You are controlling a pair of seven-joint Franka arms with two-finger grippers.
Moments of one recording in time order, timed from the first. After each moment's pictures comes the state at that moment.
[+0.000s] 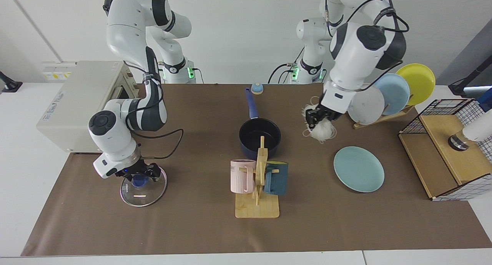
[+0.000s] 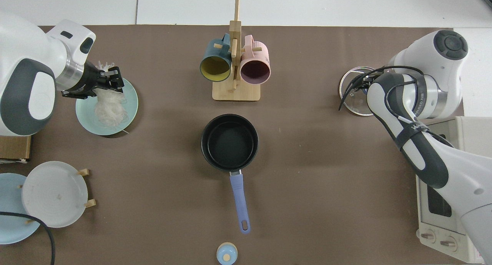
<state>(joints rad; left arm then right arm) 0.00 0.20 -0.36 -1.58 -0.03 1.83 -0.58 0.01 0.58 -0.04 -1.55 0.02 2.19 0.02</state>
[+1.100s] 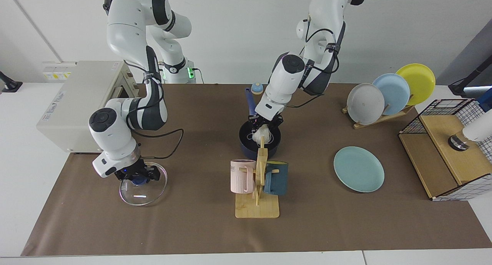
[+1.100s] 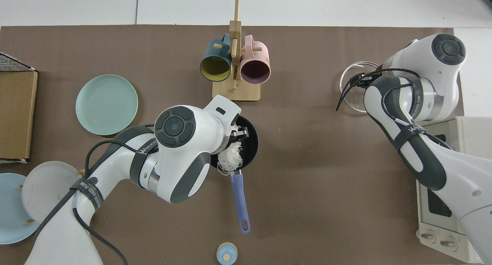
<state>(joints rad) -0.02 0.27 -0.58 -1.94 -0.05 2.32 -0.67 0.01 0.56 -0.04 -1.54 0.02 2.20 0.02</state>
